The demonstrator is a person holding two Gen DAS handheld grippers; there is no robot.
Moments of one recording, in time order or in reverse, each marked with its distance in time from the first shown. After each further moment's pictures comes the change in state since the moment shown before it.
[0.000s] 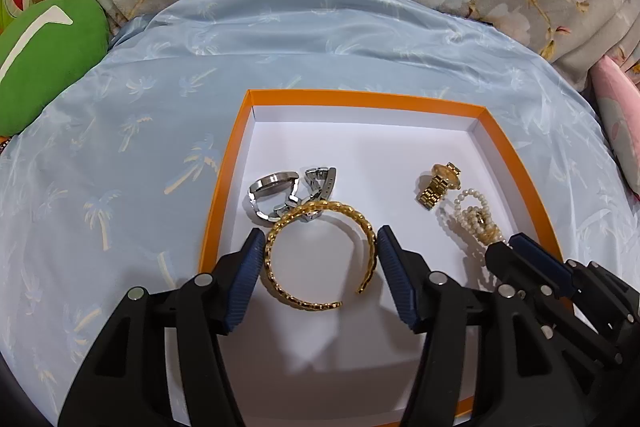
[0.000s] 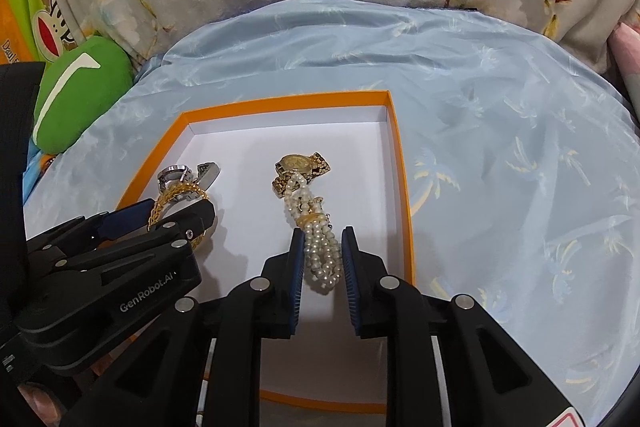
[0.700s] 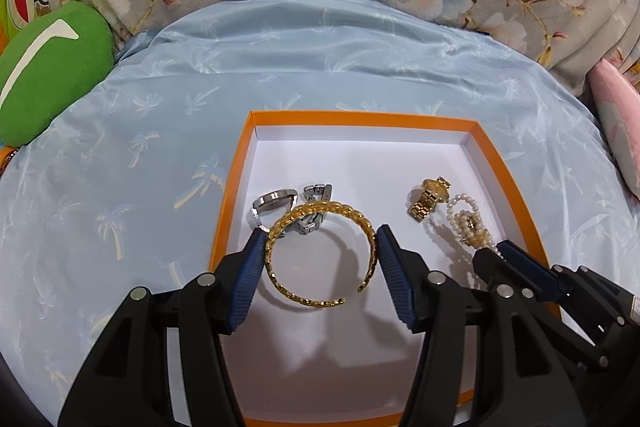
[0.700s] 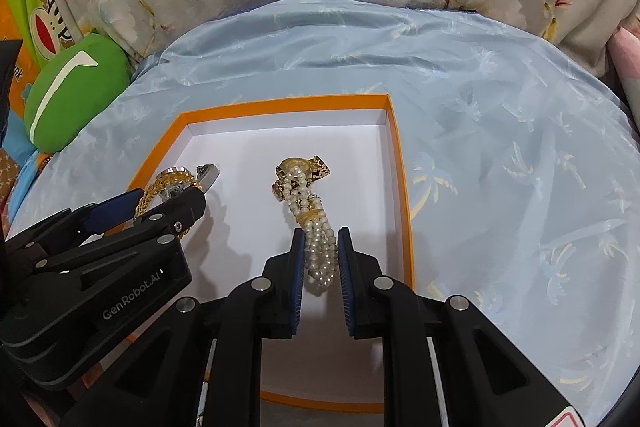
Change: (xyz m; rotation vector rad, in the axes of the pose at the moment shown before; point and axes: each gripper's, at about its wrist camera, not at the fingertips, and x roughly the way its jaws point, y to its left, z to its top) left arm -0.012 -0.005 0.005 0.008 -0.031 0.022; right arm 0.004 0.003 0.004 -0.009 0.026 -0.018
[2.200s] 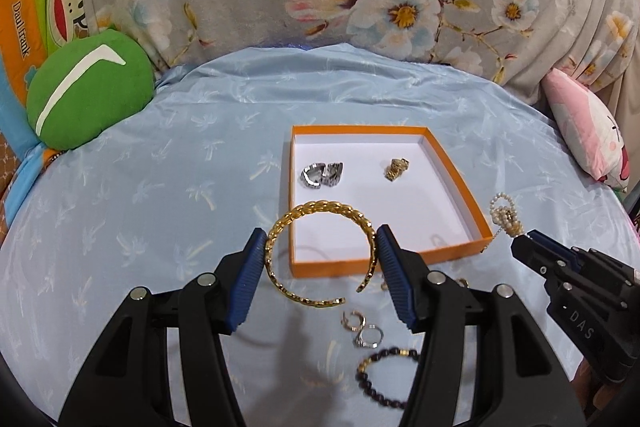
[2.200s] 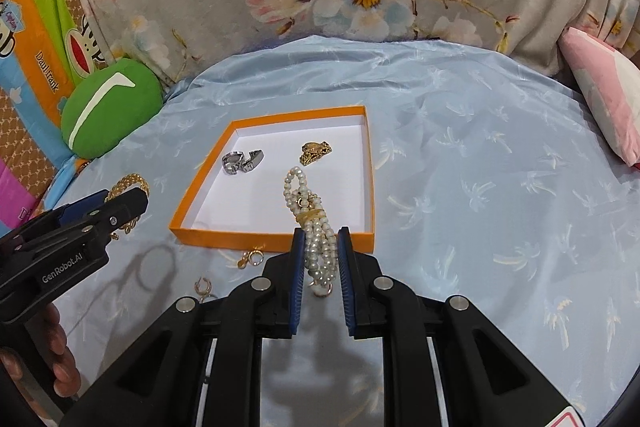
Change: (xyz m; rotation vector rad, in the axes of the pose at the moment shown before) left arm -0.142 0.029 -0.051 0.038 -0.121 -0.032; right arm -0.129 -0.002 -0.053 0.042 -0.103 0.021
